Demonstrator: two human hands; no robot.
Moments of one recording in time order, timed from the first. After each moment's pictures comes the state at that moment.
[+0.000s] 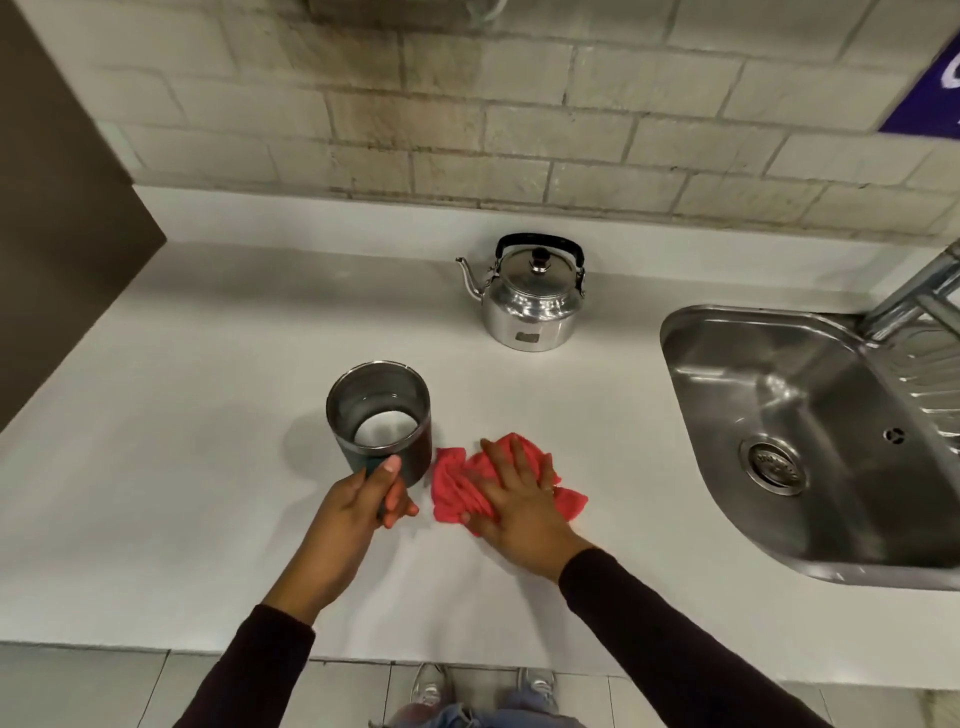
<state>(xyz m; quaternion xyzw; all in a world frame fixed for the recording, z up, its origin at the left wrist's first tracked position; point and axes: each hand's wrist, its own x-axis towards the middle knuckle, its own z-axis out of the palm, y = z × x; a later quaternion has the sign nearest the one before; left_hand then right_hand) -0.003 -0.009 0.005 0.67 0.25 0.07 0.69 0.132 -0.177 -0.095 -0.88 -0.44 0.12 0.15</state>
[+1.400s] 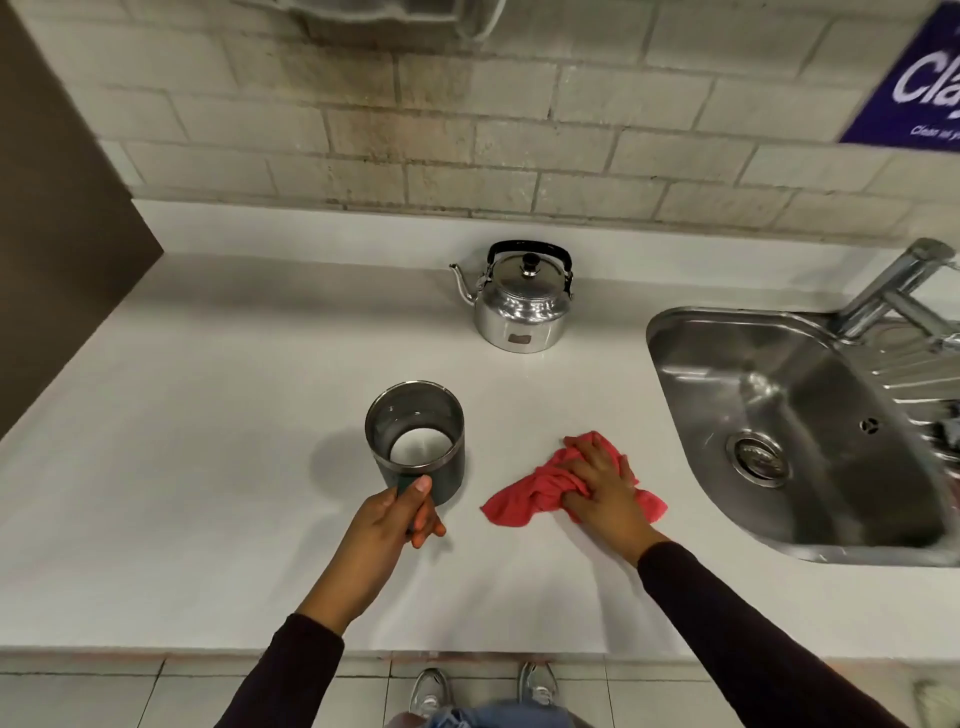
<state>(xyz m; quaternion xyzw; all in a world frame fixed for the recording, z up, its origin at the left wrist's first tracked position) -0.013 -0.029 -0.009 0.69 0.23 0.04 0.68 0.162 -0.251 -0.066 -0.90 -0.29 0.12 0.29</state>
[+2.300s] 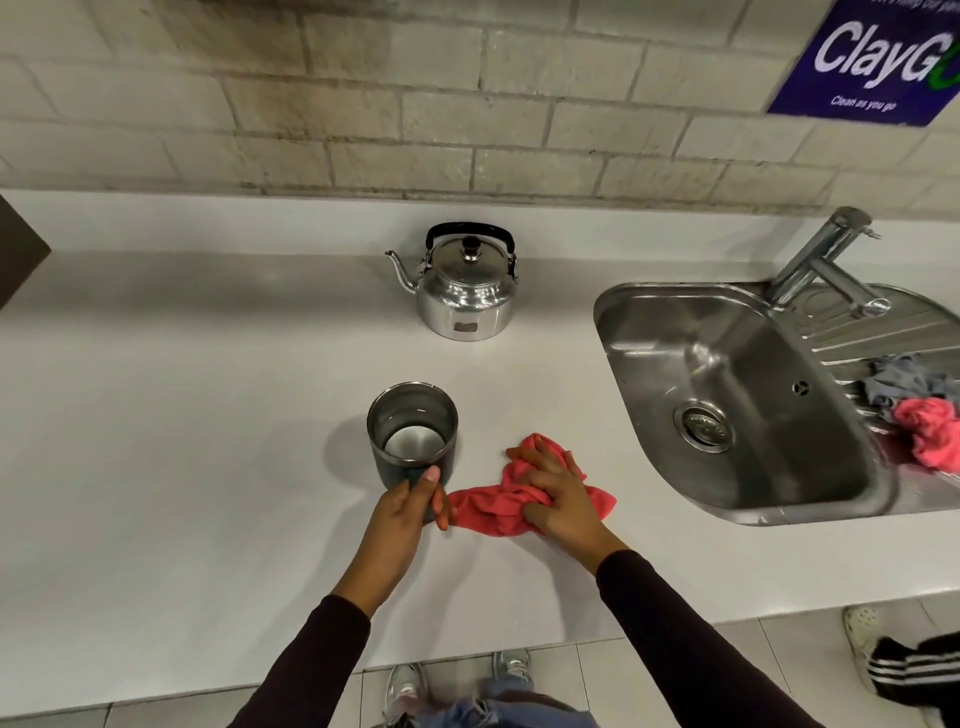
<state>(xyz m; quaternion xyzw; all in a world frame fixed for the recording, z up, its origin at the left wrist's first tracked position) 0.041 -0.074 -0.032 0.65 0.22 0.03 0.72 0.145 -0.258 -0.062 -0.87 -0.27 0.15 0.38</state>
